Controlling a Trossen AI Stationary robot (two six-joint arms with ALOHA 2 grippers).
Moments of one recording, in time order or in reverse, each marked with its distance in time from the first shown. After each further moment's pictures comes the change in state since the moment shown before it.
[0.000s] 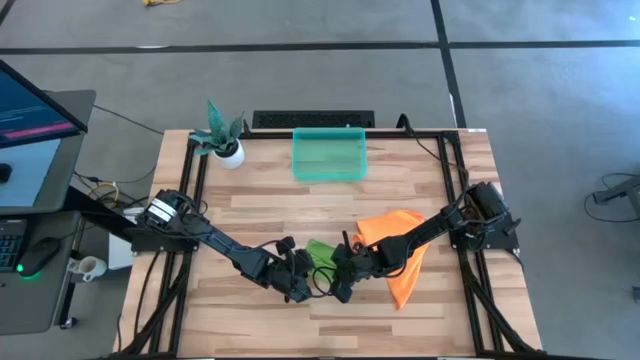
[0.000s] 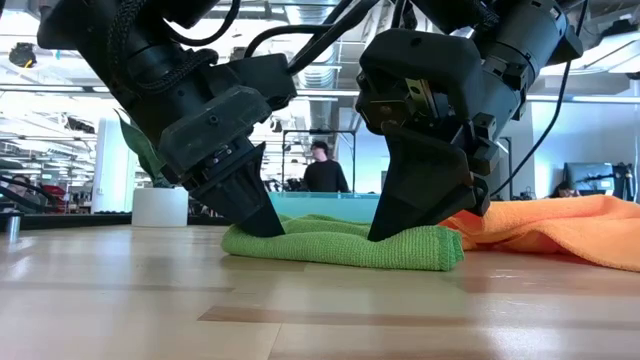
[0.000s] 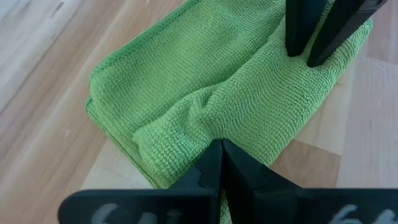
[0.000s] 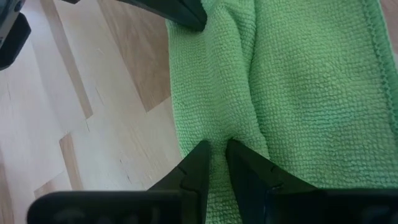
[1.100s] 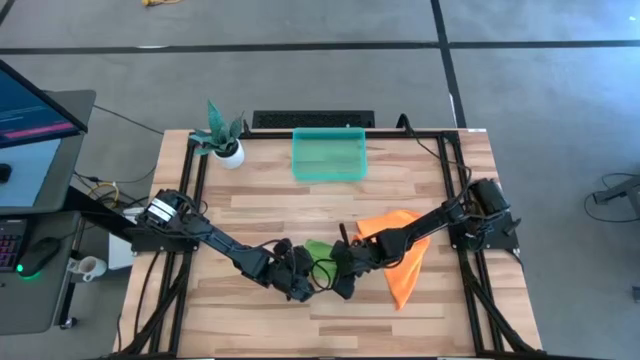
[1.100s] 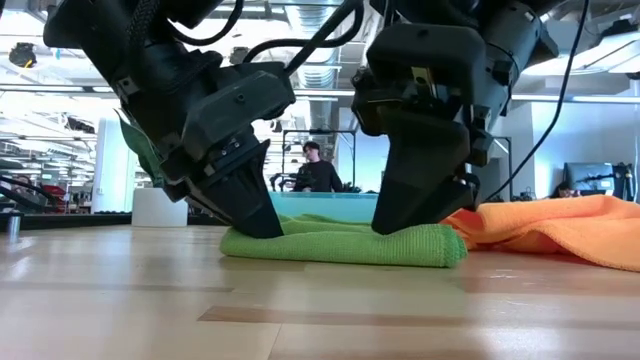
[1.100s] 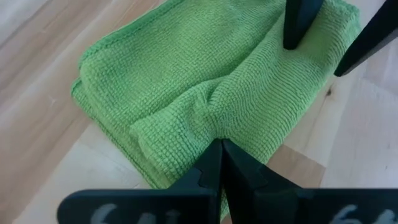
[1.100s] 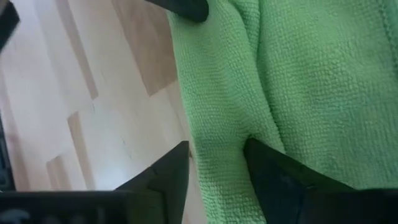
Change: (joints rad) left arm -0.001 0.001 0.001 -0.031 0.046 -0.202; right arm -0.047 -0.032 0.000 -0.048 -0.149 -0.072
